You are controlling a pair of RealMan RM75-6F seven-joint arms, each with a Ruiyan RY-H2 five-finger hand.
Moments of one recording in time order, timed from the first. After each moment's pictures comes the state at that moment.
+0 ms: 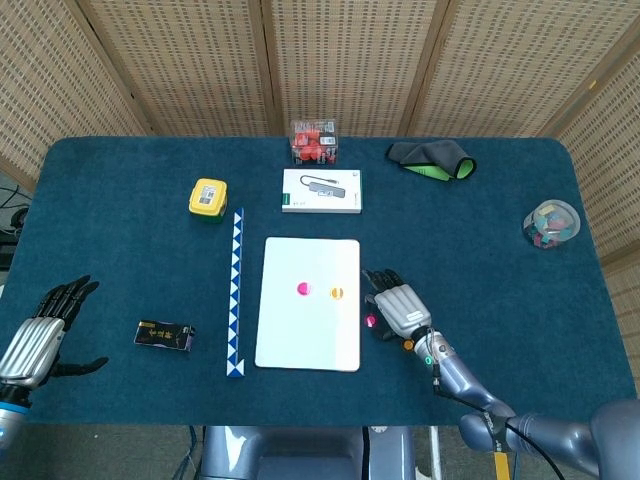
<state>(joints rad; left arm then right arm) -0.18 -1.04 0.03 -1.70 1.53 1.32 -0.17 0.71 -1.62 0.08 -1.36 -1.16 0.88 -0.26</state>
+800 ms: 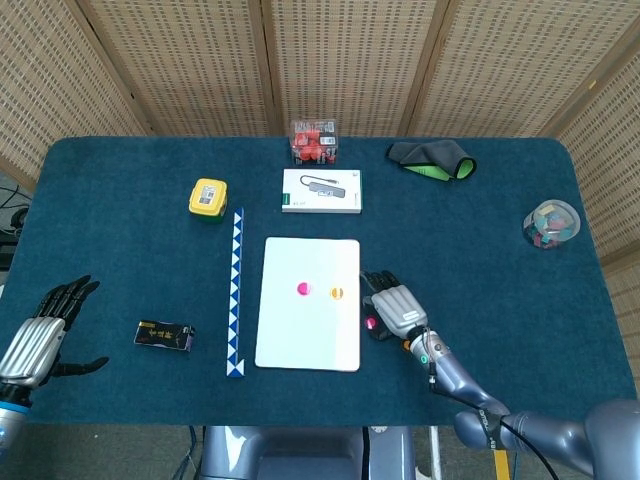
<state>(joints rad) -0.18 -1.04 0.03 -1.70 1.52 1.31 -0.17 0.71 -1.64 0.10 -1.33 -1.15 0.84 -0.26</state>
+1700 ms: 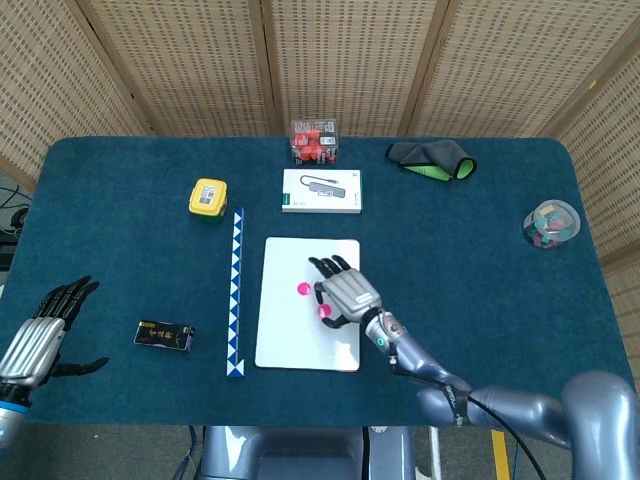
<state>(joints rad) -0.18 -1.04 0.03 -1.70 1.52 1.30 -0.19 0.92 -1.68 0.24 -1.42 -0.96 0.75 -0.41</state>
